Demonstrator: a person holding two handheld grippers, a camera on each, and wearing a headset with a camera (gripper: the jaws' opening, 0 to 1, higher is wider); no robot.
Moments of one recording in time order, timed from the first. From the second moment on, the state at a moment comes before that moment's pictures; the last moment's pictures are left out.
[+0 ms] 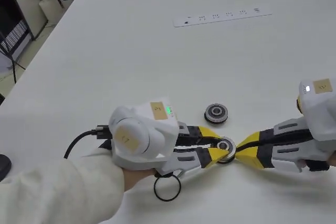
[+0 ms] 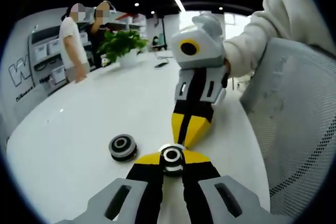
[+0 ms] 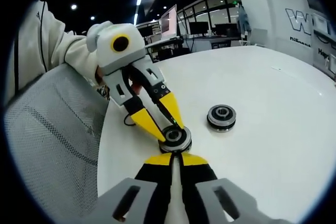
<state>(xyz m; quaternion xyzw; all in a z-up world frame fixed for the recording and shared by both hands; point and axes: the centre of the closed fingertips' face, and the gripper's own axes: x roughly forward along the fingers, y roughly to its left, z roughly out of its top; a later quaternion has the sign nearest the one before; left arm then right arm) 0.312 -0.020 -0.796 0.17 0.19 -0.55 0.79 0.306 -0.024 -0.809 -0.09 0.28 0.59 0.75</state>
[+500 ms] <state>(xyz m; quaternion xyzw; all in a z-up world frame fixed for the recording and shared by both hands) 0.312 -0.020 -0.796 0.17 0.19 -0.55 0.80 0.306 -0.022 -0.810 -0.09 0.27 0.59 0.76</state>
